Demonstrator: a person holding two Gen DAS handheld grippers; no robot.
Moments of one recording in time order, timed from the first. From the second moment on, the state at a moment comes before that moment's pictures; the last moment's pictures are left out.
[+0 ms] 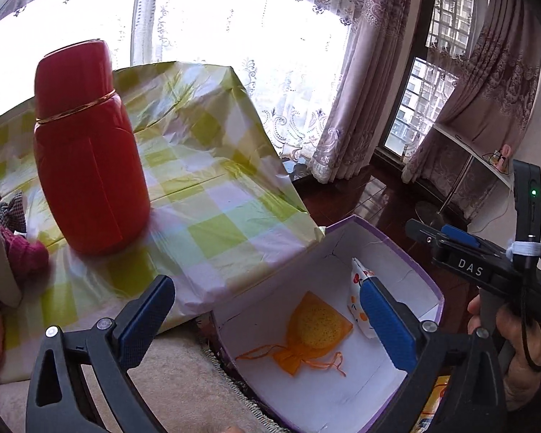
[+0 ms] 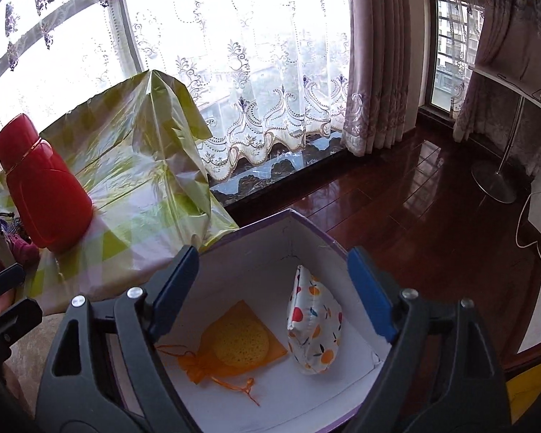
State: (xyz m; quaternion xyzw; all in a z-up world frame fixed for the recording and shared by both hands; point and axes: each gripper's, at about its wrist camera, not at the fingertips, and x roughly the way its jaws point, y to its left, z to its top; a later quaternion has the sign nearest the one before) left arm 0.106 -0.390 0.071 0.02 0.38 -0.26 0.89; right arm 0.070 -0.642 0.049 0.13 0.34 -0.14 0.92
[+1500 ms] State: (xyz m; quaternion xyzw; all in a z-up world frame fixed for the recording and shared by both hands) left arm 0.211 -0.087 0.024 -0.04 0.39 0.03 0.92; right arm 0.203 -0.280 0.044 0.18 0.38 0.20 0.88
